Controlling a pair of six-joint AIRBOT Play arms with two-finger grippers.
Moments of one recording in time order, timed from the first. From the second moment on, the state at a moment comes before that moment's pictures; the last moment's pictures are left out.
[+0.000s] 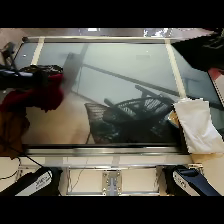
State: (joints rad) left arm 0.09 -1.13 1.30 1.00 -1.21 -1.43; right arm 0.05 -0.90 1.71 -0.87 1.24 1.25
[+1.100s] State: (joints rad) left arm -0.53 -1.51 1.30 0.52 -0.74 -1.17; right arm 0.05 -0.93 1.99 -1.30 1.42 1.25
